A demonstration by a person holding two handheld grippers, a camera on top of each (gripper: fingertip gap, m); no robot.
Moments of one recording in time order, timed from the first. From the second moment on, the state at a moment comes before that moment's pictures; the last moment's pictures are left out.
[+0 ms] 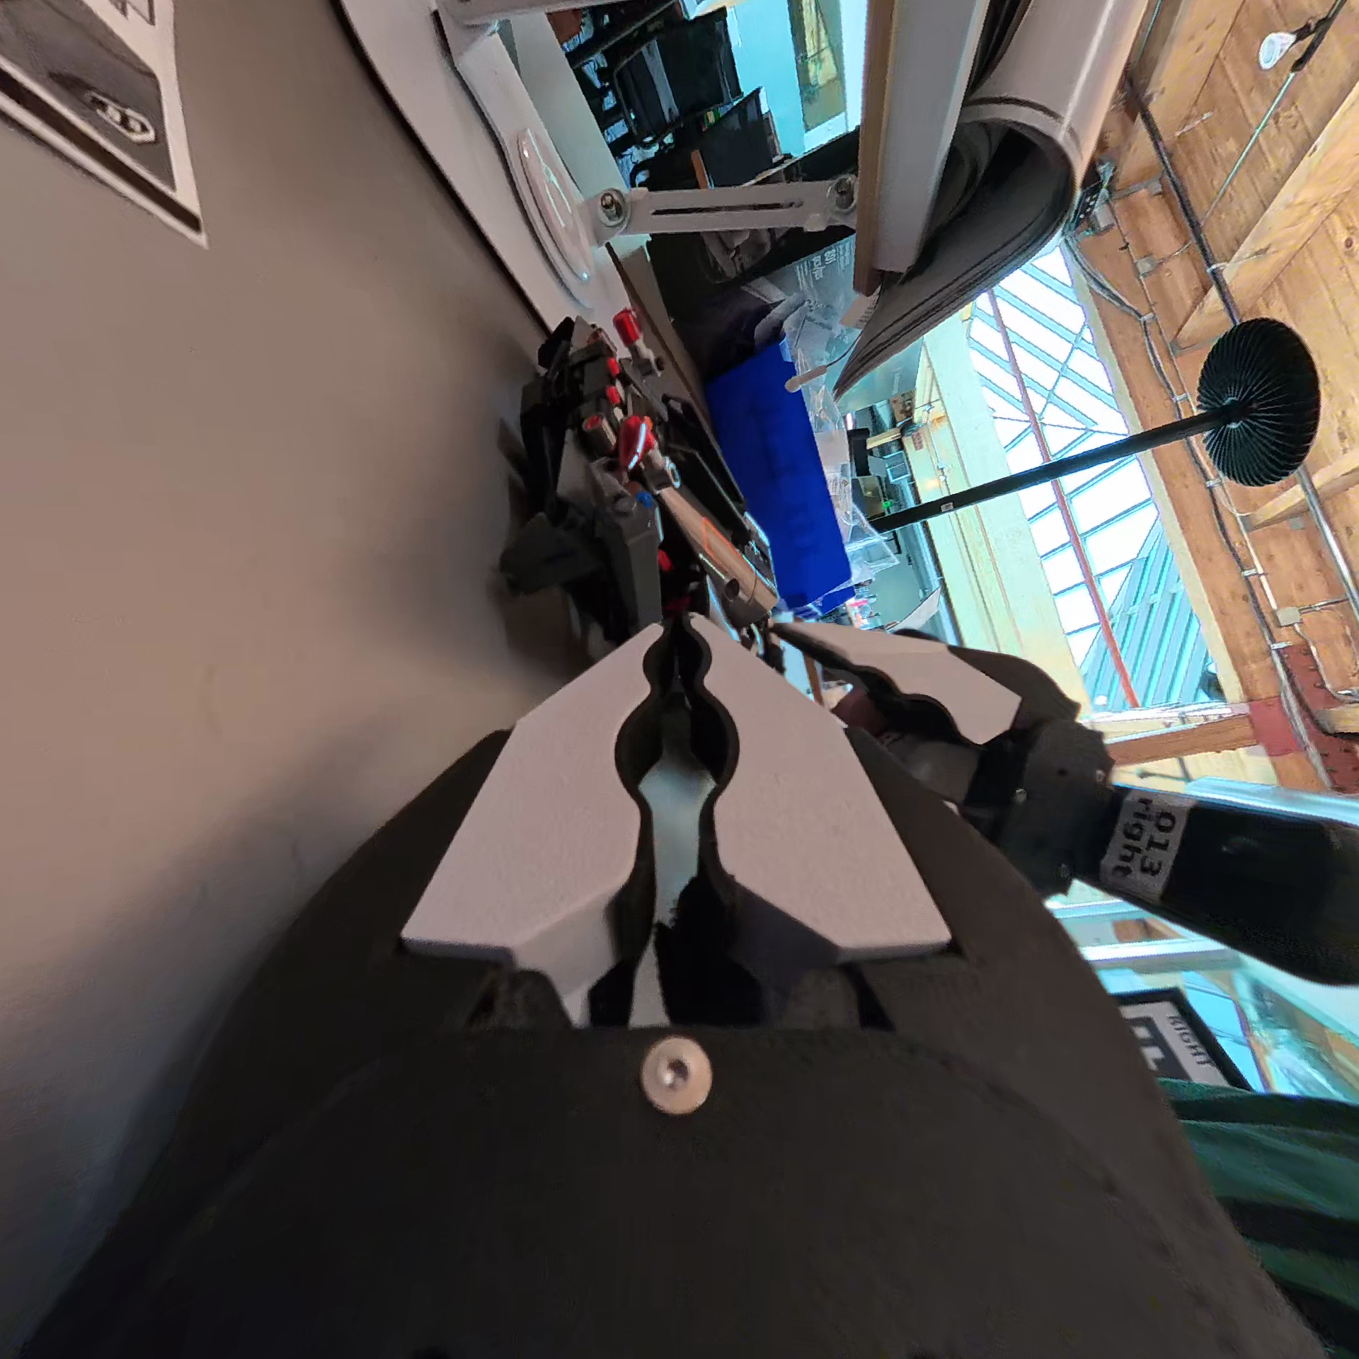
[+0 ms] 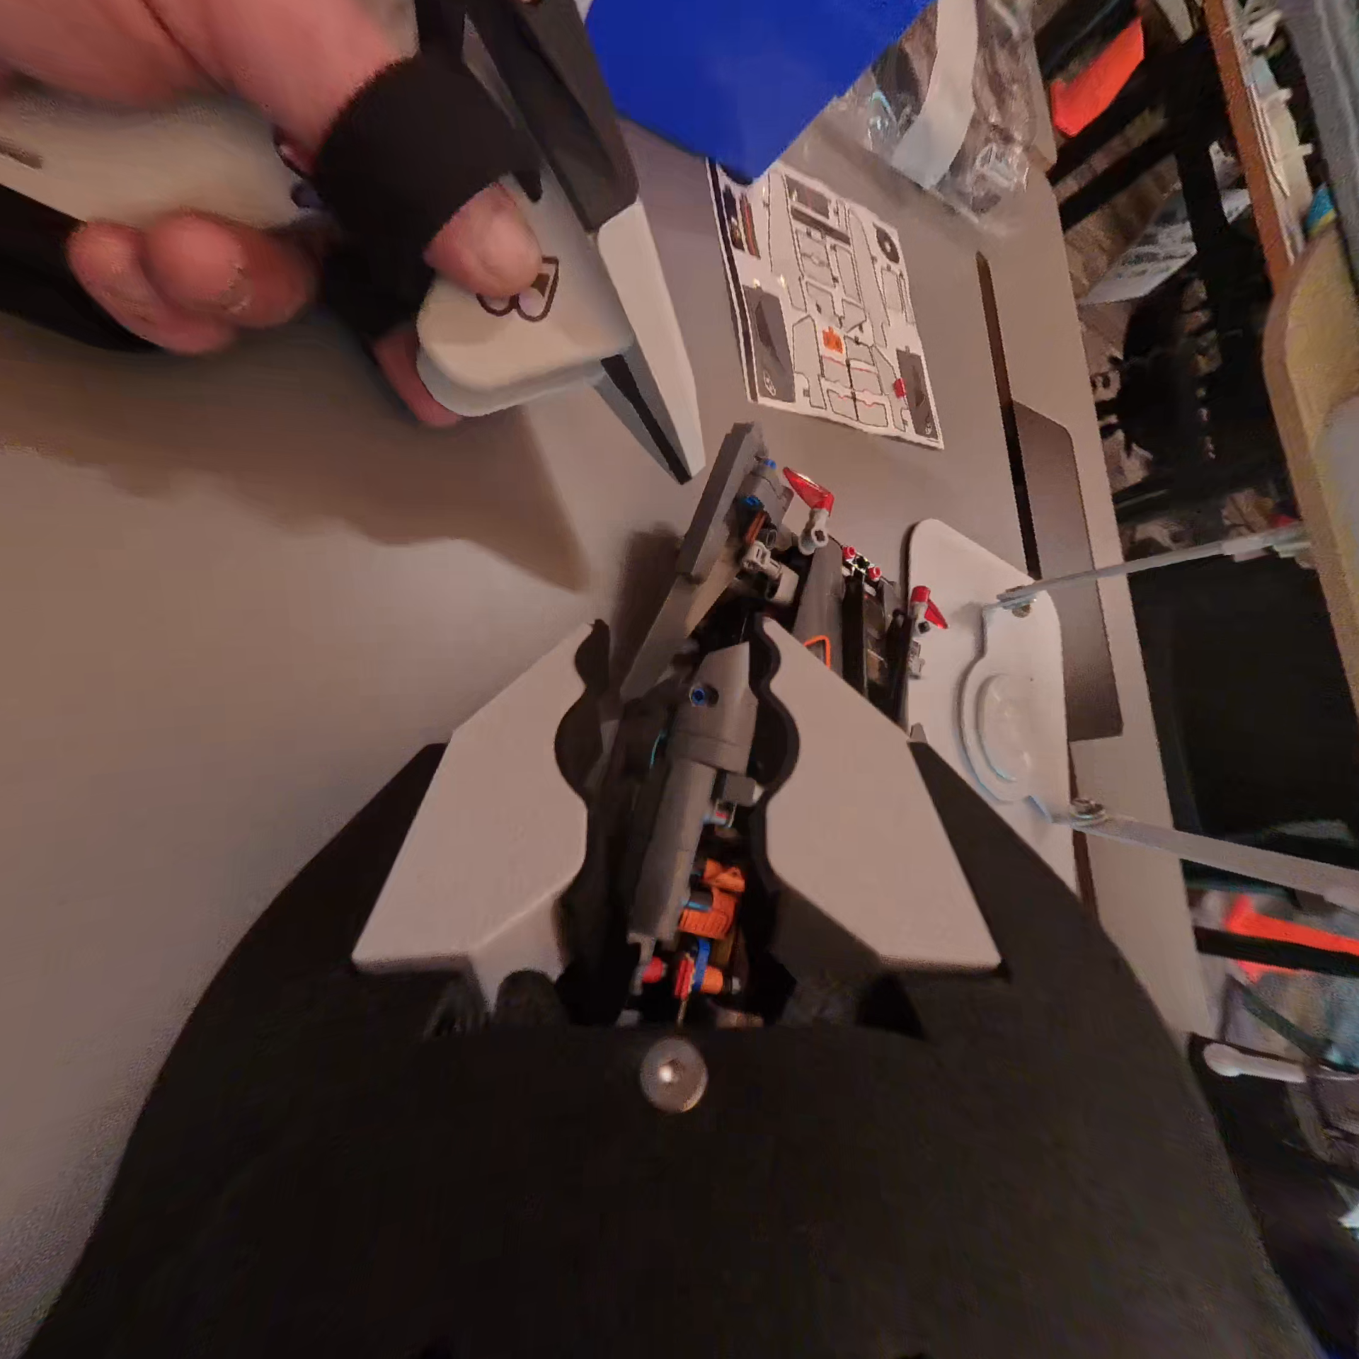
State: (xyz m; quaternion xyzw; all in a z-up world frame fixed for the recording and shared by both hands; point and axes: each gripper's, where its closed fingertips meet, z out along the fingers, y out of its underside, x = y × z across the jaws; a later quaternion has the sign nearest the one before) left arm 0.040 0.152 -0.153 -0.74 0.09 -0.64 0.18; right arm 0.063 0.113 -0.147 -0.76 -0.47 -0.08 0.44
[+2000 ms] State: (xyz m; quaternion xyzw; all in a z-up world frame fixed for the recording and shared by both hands) left arm 0.053 0.135 -0.088 -0.65 0.11 -0.72 0.21; right arm 0.072 0.117 -0.090 -0.77 -0.42 0.03 0.47
